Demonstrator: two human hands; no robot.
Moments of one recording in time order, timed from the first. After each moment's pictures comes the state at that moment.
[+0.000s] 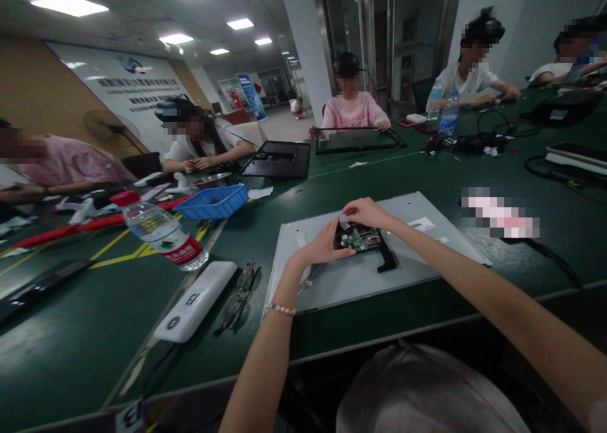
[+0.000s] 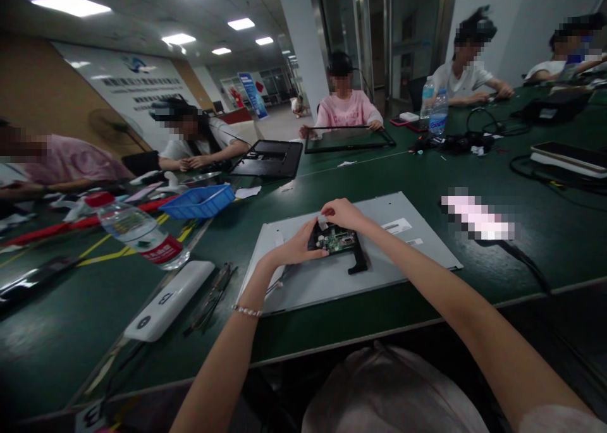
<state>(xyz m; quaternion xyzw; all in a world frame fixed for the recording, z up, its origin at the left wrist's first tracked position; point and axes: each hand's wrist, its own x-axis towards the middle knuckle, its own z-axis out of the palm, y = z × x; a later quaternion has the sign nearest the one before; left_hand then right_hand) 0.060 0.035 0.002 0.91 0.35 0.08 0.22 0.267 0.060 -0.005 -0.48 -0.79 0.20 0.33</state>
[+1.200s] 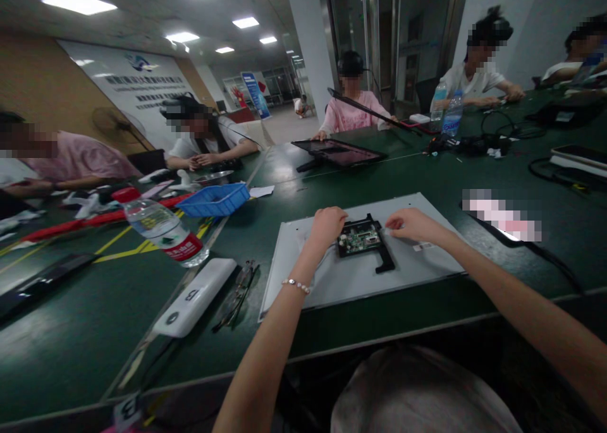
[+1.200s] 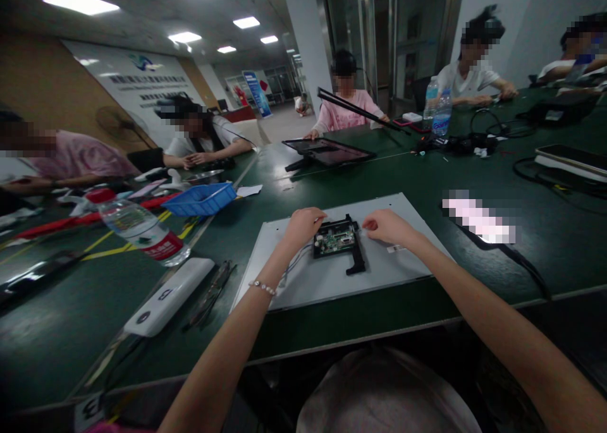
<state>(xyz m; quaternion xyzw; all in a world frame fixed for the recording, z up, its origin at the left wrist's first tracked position) 0.106 0.054 0.024 0.90 0.43 0.08 -0.04 0.353 -0.011 -0.011 -0.57 -0.76 0.22 0.22</state>
